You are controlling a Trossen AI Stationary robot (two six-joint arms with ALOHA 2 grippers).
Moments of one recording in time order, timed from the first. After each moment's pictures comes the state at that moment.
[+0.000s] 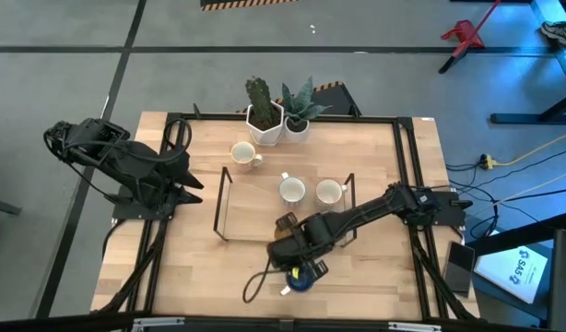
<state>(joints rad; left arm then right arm) -0.41 1.07 1.64 -1.28 -0.18 -0.67 0.40 2.26 2.34 -1.44 0.06 -0.18</state>
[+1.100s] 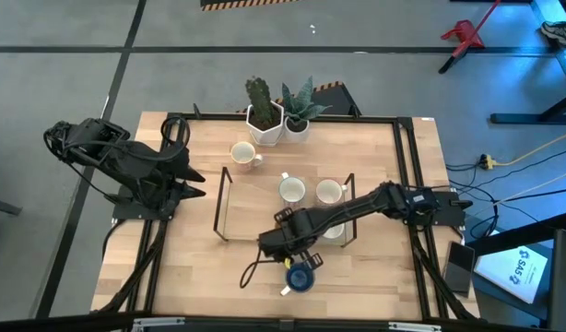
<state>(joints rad) -0.41 1.07 1.64 -1.28 -0.27 -0.68 0.33 2.33 2.35 -1.50 0.01 -0.21</state>
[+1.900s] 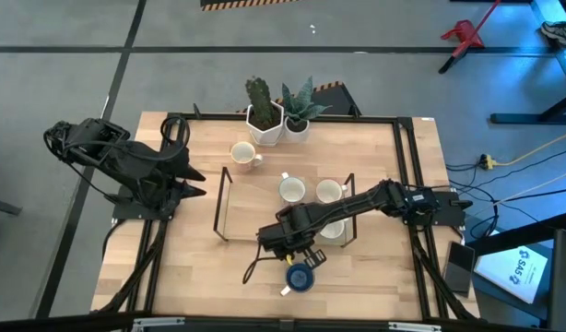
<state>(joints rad) -0.41 1.07 1.64 -1.28 -0.29 -0.67 0.31 2.34 2.35 -1.54 -0.07 -0.27</state>
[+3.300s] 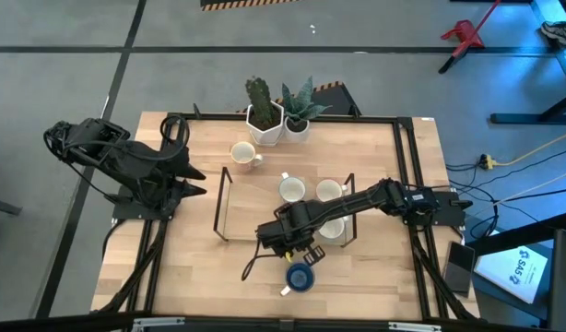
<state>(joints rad) -0.41 1.07 1.64 -1.28 -0.30 -0.67 0.30 2.34 2.35 -1.54 -0.03 -0.30</state>
